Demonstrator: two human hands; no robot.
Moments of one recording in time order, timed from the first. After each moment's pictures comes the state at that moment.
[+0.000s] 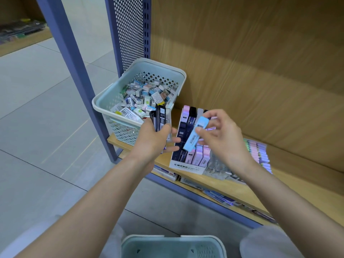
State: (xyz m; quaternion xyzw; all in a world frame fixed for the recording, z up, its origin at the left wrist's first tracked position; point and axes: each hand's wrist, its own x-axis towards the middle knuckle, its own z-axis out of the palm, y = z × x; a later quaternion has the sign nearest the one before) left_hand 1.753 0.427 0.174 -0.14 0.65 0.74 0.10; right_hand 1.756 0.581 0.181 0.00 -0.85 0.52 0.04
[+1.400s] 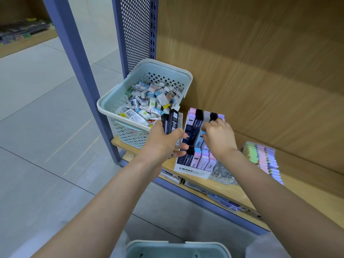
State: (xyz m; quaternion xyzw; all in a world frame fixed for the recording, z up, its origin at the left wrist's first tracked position) left_hand 1.747 0.425 0.176 -0.12 0.65 0.74 0.14; right_hand 1.675 0.606 0.094 0.11 -0.99 -0.08 0.07
